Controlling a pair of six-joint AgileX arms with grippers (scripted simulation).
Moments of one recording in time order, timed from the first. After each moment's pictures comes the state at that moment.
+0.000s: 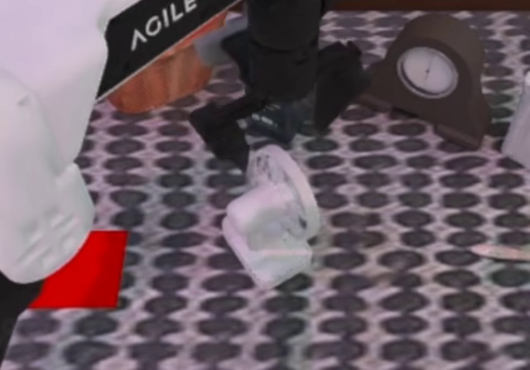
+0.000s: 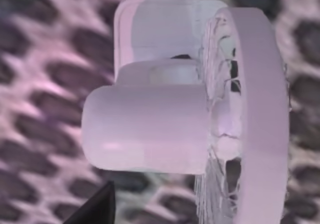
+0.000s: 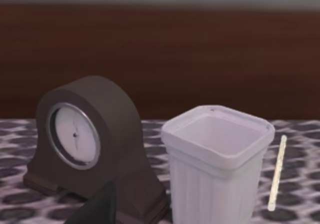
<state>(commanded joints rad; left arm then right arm) -0.72 2.27 2.25 -1.55 0.00 -1.27 0.00 0.00 0.00 0.00 0.00 0.00</state>
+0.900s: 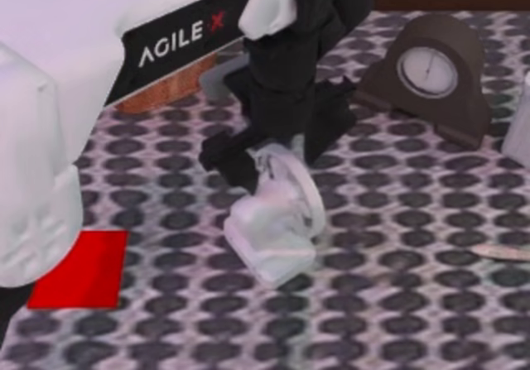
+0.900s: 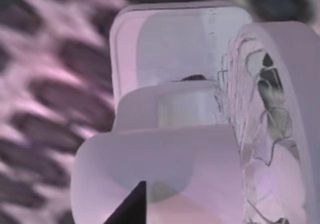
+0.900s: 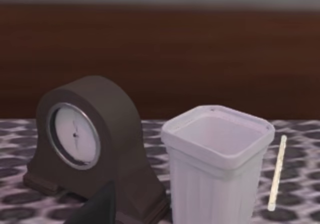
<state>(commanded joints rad) -0.72 2.24 2.03 -1.36 0.00 -1.27 0.00 0.00 0.00 0.00 0.00 0.00</state>
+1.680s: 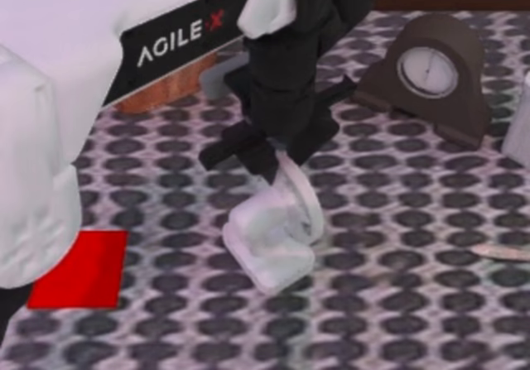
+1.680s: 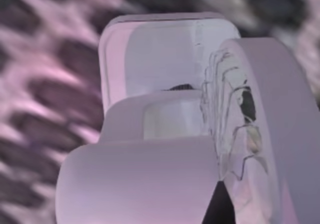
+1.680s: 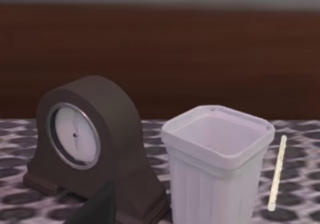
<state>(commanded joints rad) -0.72 2.24 2.03 -1.36 0.00 -1.27 0.00 0.00 0.00 0.00 0.00 0.00</state>
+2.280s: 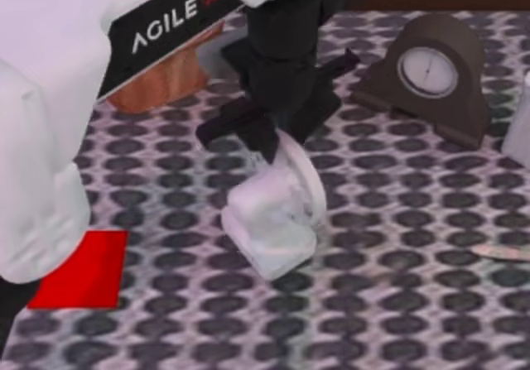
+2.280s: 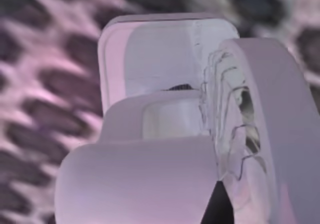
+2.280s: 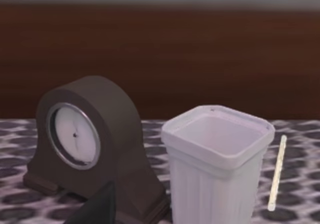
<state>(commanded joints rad) -0.71 2.27 2.20 -1.49 0.00 -1.27 0.00 0.00 0.00 0.00 0.00 0.00</state>
